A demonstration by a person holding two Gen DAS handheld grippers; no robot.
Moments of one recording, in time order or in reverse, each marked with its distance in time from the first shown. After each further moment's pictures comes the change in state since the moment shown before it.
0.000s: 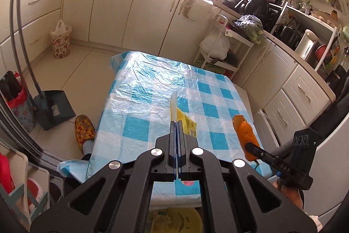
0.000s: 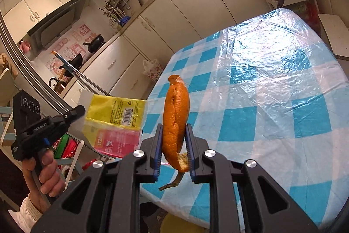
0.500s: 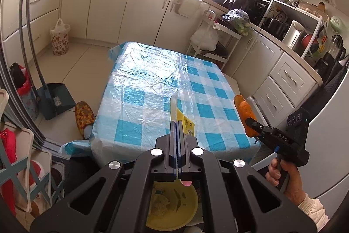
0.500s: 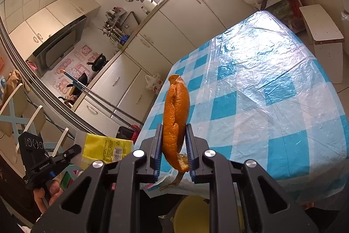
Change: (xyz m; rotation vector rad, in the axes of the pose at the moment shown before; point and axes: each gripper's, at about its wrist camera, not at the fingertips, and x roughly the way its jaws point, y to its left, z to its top) left arm -0.072 -0.013 -0.067 0.037 0.013 -0.034; right arm -0.052 -0.010 -0.028 0.094 -0.089 0.022
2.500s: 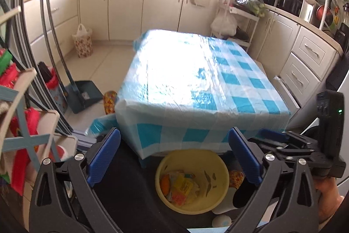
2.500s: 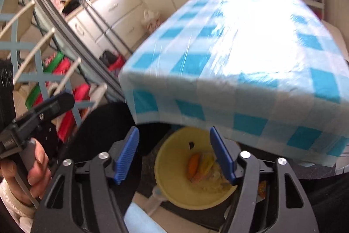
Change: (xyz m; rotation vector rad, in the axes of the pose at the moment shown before) left arm -0.004 -0.013 -0.080 0.091 -0.006 0.225; right arm 0.019 0.074 -0.113 -0.304 0.289 -0.191
